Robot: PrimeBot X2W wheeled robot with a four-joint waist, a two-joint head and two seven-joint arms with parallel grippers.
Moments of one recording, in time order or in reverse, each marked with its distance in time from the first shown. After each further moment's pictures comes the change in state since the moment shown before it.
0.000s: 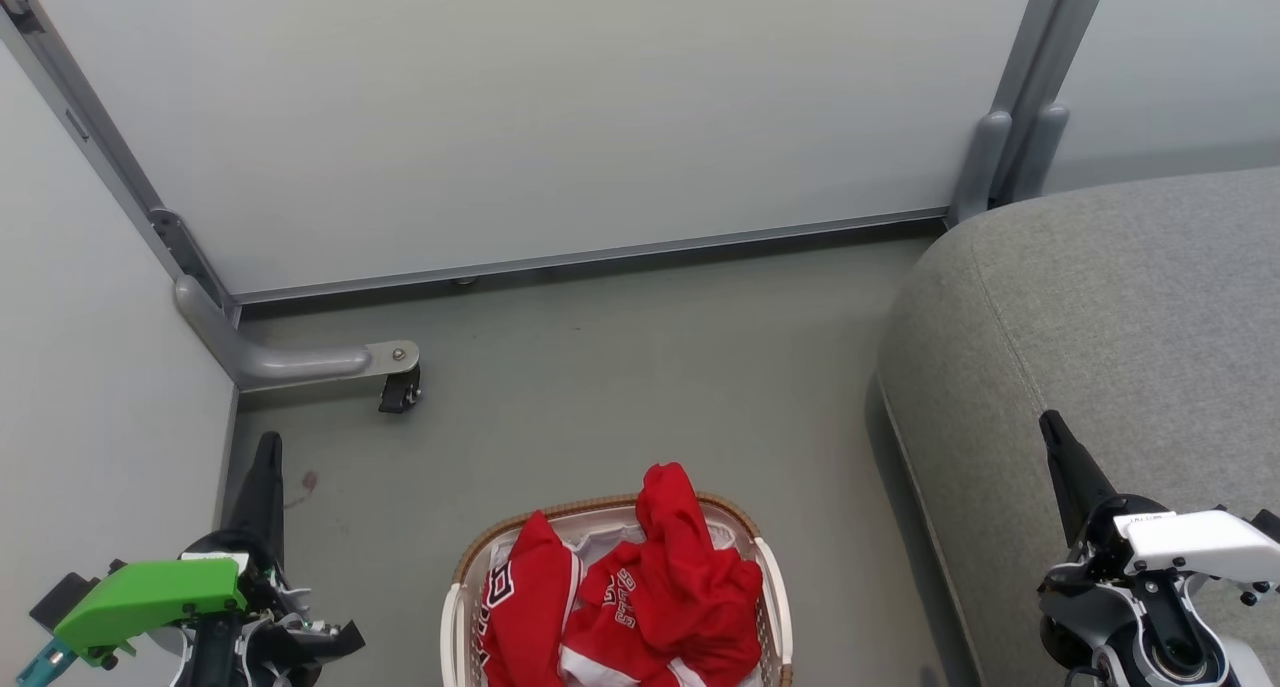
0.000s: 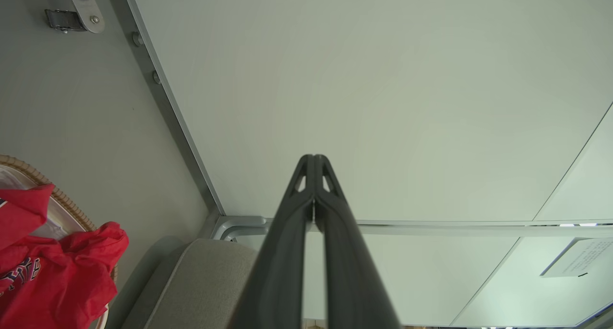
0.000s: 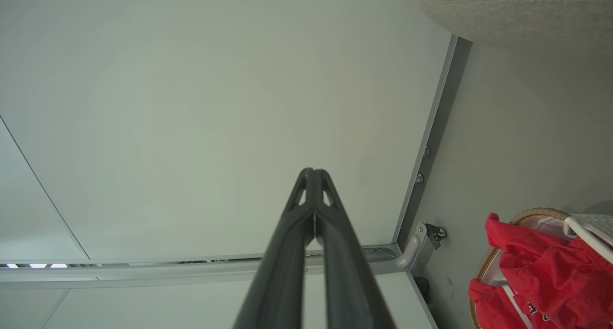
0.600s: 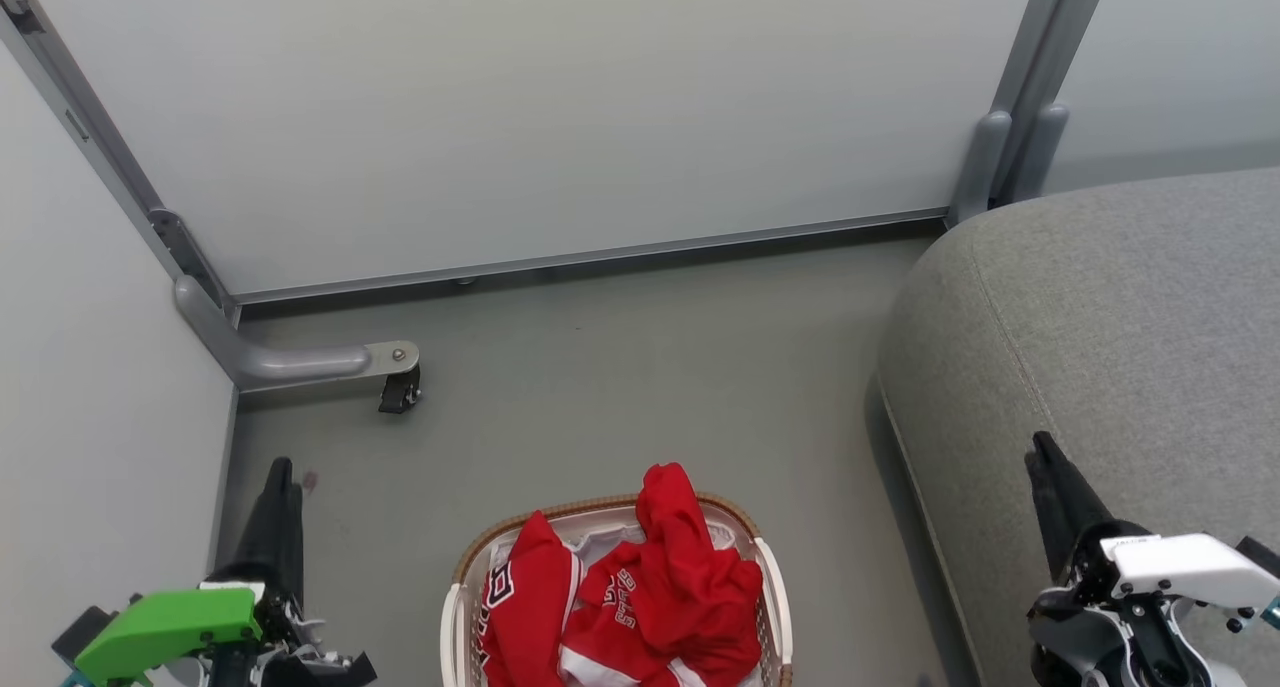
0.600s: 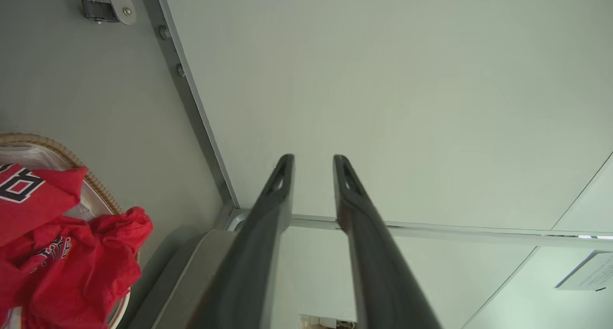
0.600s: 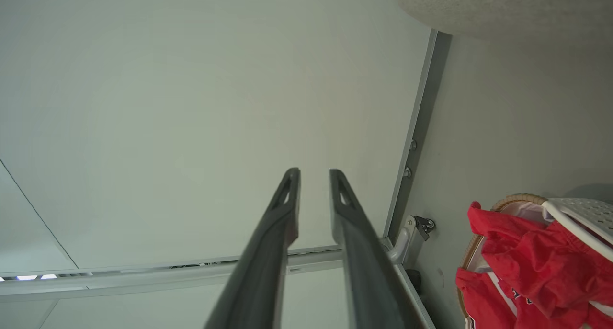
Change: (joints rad) left arm 0.024 -0.008 -0.004 0.034 0.000 0.000 0.000; right arm 0.013 0.012 0.002 0.034 0.000 0.000 0.000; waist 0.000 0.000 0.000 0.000
